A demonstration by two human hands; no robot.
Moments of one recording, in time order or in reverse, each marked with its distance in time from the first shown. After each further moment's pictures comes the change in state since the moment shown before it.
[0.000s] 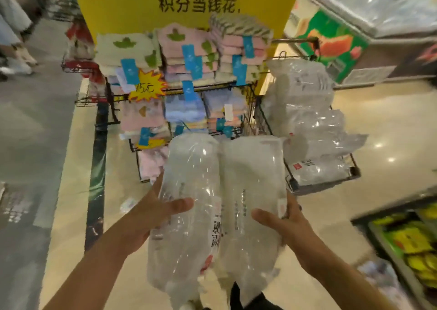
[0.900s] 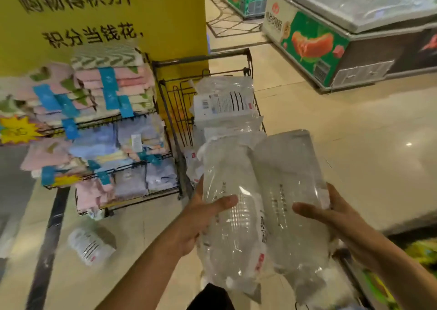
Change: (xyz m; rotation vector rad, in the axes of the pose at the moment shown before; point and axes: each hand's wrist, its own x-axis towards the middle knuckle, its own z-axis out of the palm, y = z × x) left_hand 0.238 0.058 0.499 -0.036 0.063 -0.035; right_hand 0.142 -0.051 -0.527 -0.091 0.001 -0.032
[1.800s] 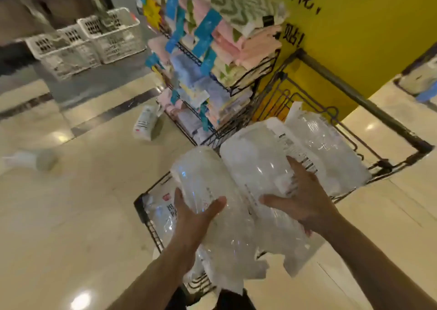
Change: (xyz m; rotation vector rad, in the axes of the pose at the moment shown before) left_hand 0.239 0.046 0.156 -0.808 1.195 -0.023; right_hand 0.459 -0.168 0.027 -0.994 -0.868 -0.502
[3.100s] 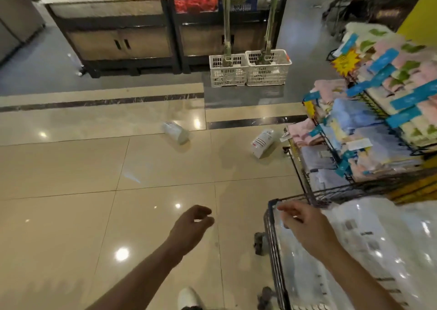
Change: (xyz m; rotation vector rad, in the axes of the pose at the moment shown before) left_hand -0.112 -0.060 -0.350 0.241 0.393 0.022; right_hand -0.094 -0.174 0.266 -0.041 -0.375 -0.414
